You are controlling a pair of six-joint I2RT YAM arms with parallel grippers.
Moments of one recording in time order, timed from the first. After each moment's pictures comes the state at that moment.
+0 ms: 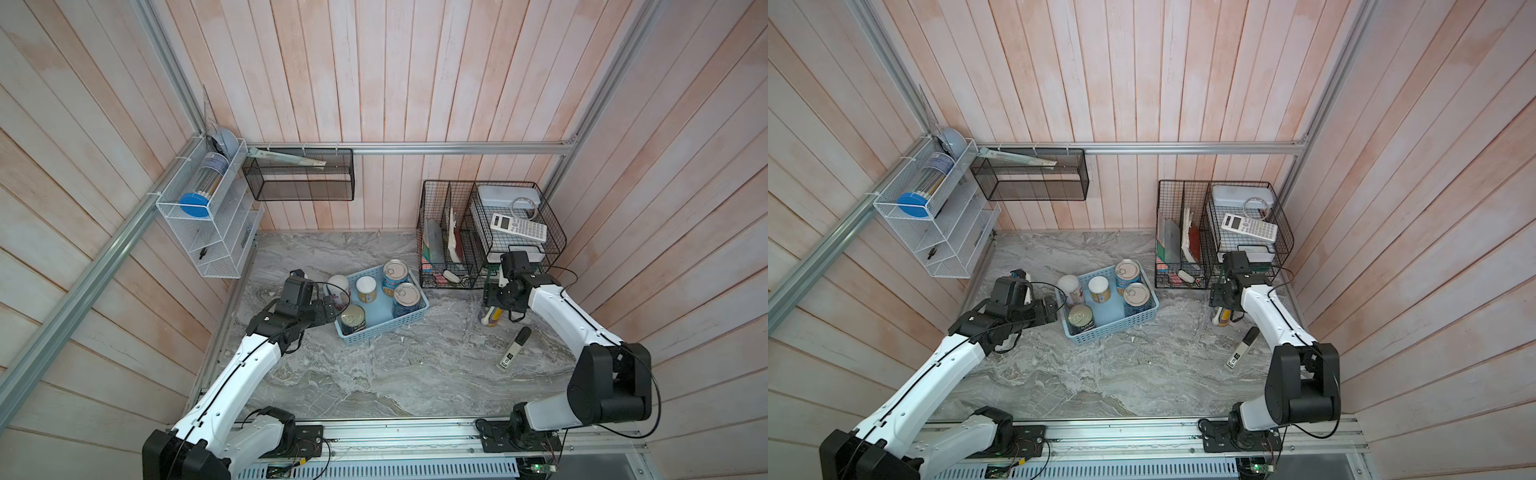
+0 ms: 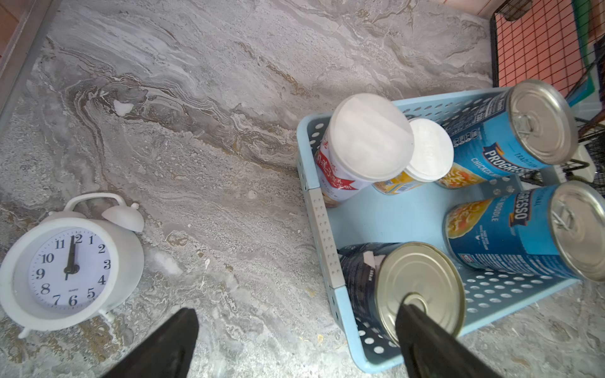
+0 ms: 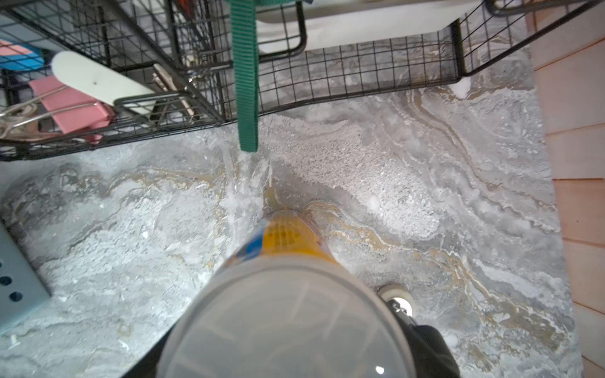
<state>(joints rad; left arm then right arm) -0.30 1.07 0.88 -0.69 -0.11 -0.42 0.11 1.46 1.09 -0.77 0.10 0.25</state>
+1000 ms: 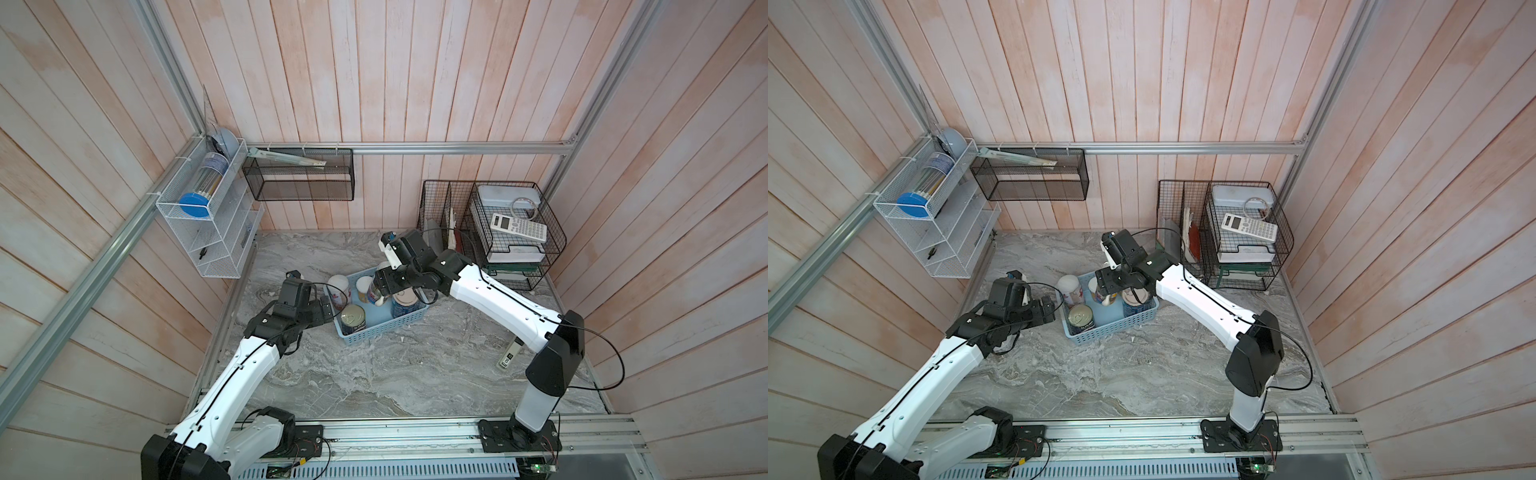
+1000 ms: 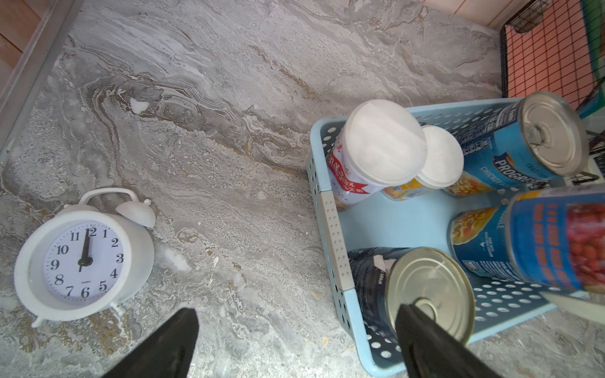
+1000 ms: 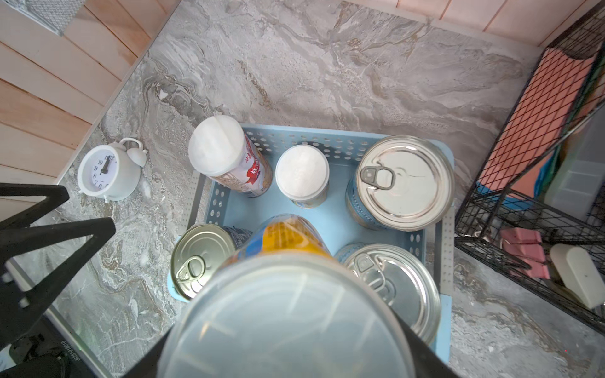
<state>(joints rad) -0.29 1.05 0.87 -0.69 -0.13 -0.44 0.84 1.79 1.74 -0.80 0.02 0.31</state>
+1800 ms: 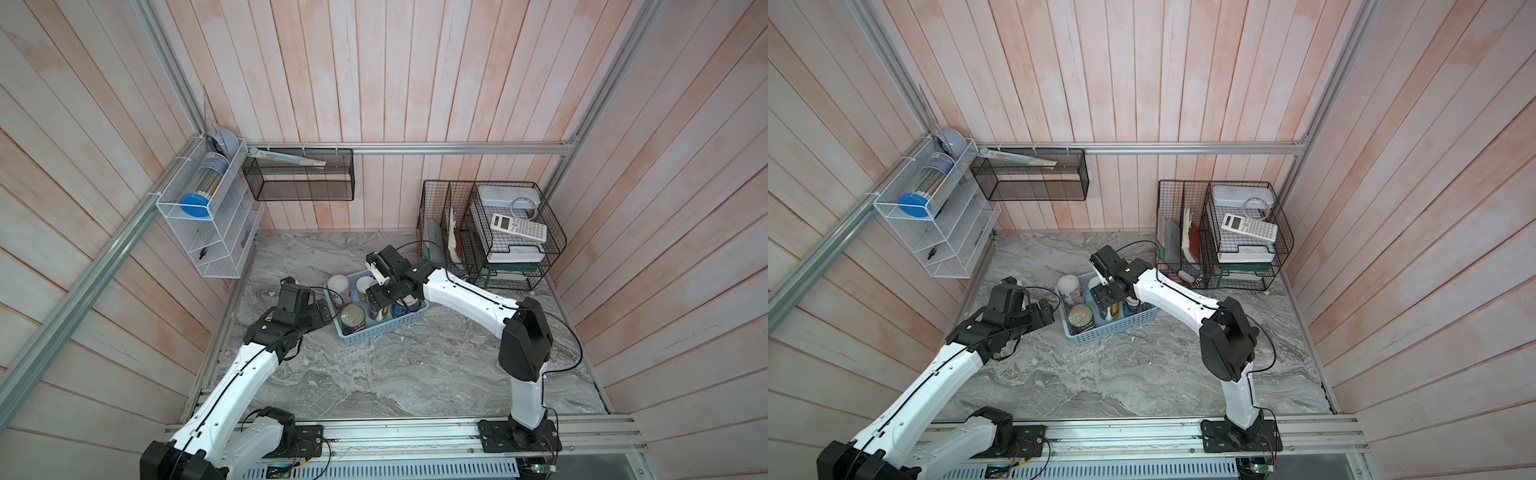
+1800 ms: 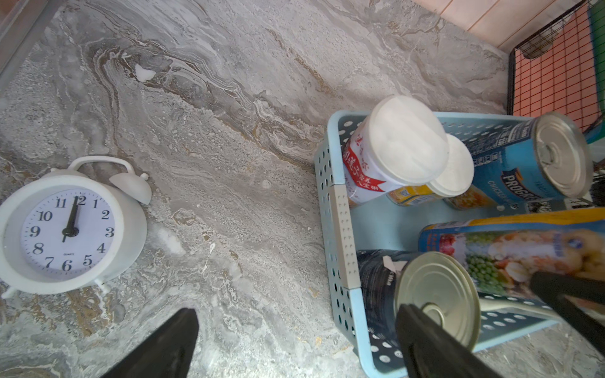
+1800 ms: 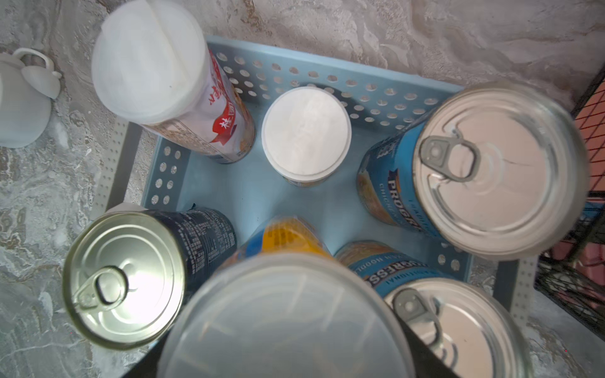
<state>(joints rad) -0.28 1.01 0.80 -0.66 -0.13 -0.56 0.87 1.98 1.74 -0.79 0.05 0.21</state>
